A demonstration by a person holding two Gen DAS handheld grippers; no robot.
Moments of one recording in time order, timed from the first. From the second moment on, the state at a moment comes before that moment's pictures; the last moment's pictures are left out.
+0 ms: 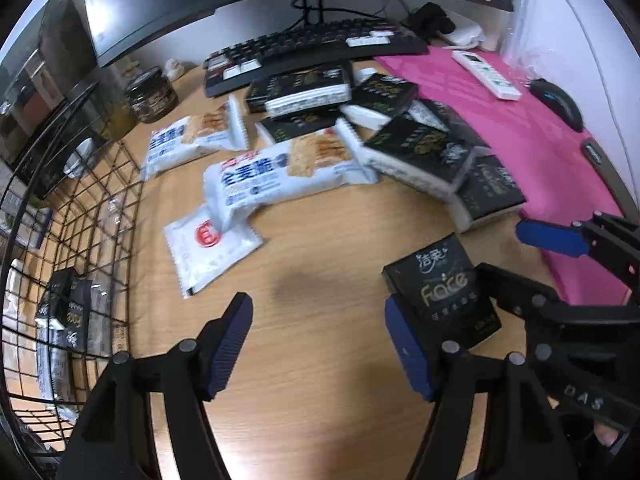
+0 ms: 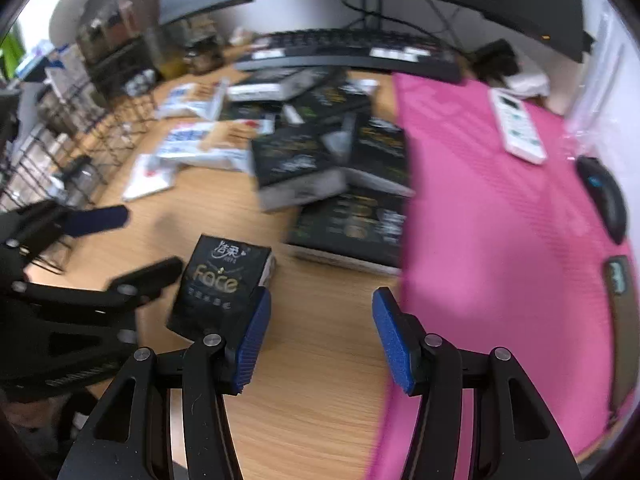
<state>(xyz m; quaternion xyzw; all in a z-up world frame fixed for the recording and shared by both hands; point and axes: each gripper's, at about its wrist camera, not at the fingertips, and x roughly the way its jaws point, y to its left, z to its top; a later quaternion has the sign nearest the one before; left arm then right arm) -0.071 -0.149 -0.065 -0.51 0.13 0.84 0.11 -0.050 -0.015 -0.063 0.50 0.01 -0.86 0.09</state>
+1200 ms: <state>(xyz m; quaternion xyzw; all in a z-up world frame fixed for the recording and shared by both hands) -0.063 -0.165 -0.039 -0.49 0.11 0.86 0.11 -0.040 -0.008 -0.057 0.52 0.06 -0.84 0.13</state>
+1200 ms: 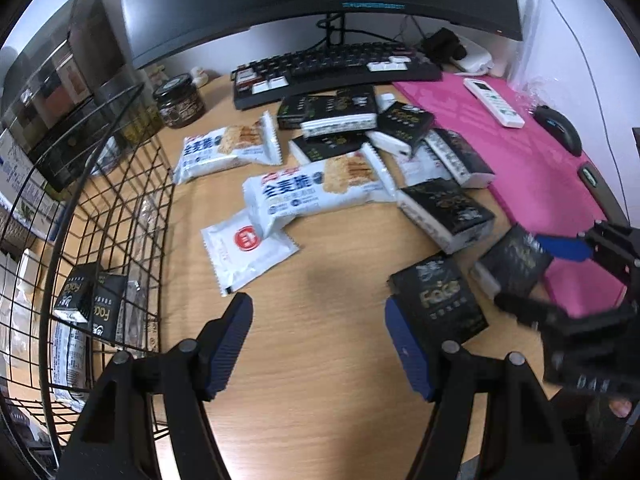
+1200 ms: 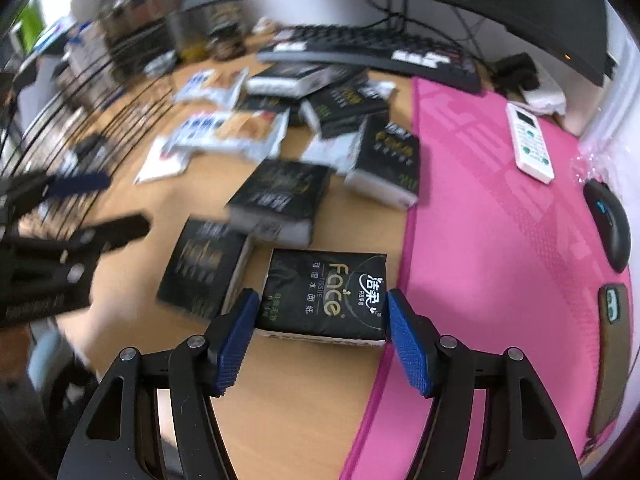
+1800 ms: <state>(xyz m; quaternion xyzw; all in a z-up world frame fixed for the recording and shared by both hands) -0.054 -0.100 -0.041 -0.48 0.15 0.85 0.17 -0.006 0.028 -0.047 0.53 0.05 -0.84 0.11</state>
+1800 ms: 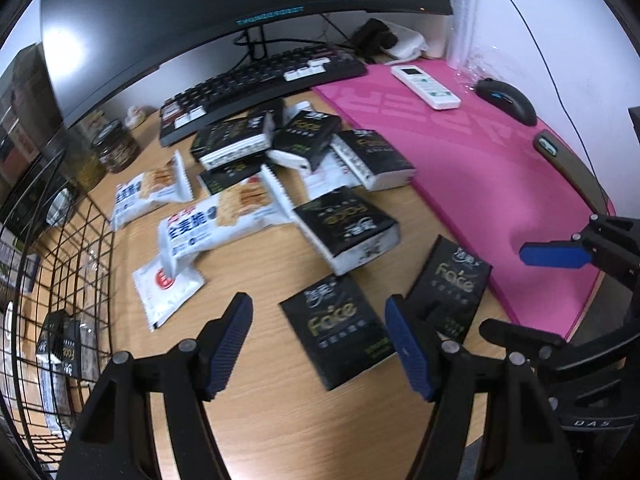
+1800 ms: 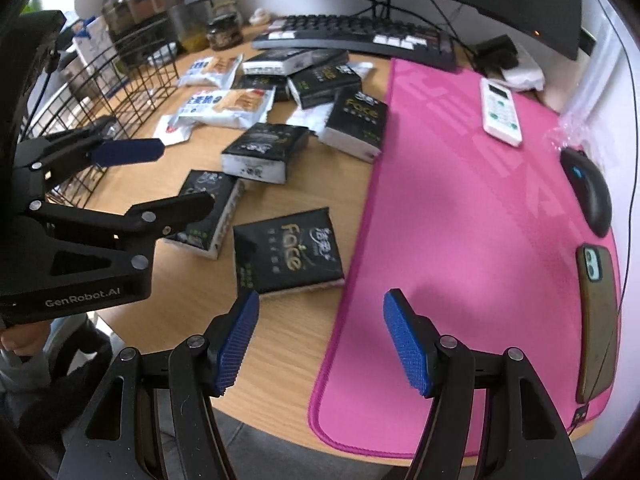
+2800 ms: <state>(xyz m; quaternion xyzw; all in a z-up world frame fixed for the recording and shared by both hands) -0.053 -0.105 -0.051 -0.49 0.15 0.84 0.18 -0.040 0.045 -0.057 0.51 -0.04 -0.86 0.08</state>
